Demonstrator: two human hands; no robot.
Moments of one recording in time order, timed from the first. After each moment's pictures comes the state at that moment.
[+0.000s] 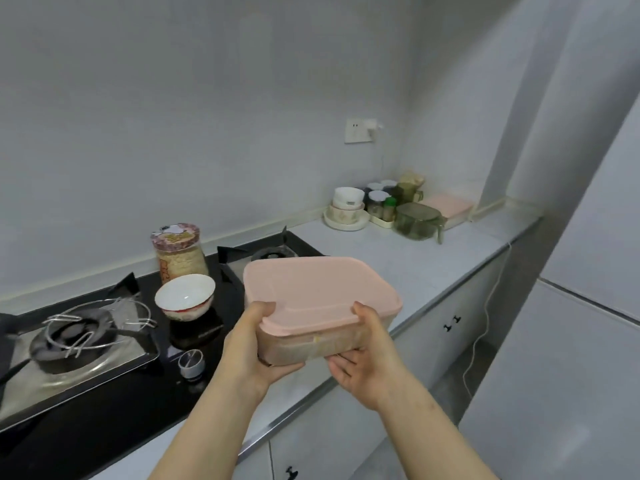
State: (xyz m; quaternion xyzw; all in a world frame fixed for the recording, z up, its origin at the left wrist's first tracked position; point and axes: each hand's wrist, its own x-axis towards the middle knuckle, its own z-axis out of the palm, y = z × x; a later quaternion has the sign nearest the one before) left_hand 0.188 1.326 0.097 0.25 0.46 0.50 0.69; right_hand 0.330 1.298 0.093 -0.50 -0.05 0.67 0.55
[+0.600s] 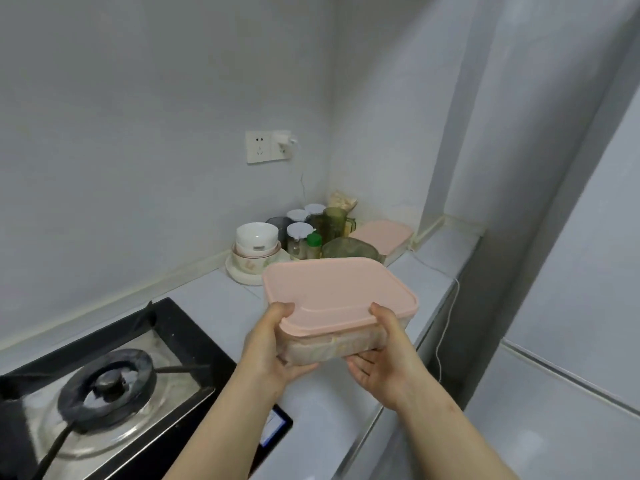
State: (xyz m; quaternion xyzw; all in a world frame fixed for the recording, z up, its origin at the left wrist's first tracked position) left_hand 0.455 1.565 0.108 0.28 0.42 0.40 0.76; right_hand 0.587 1.507 0.101 -0.52 0.00 0.57 0.64
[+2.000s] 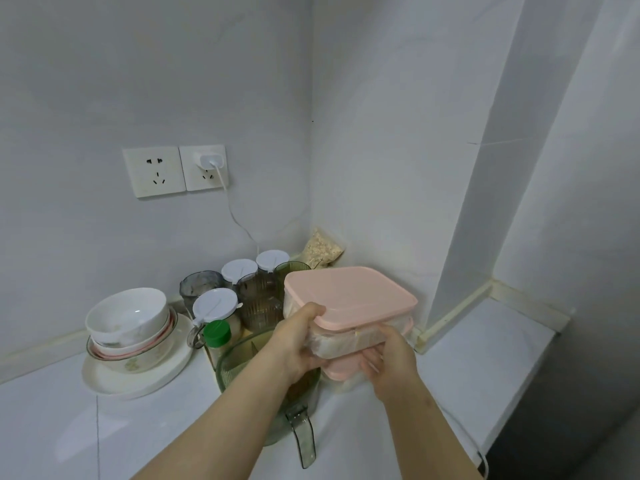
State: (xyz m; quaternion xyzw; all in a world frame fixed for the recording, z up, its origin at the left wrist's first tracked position) left_hand 0.825 1.851 0.082 0.27 0.49 0.39 0.73; right_hand 0.946 1.809 0.061 -0.54 -0.04 0.54 0.65
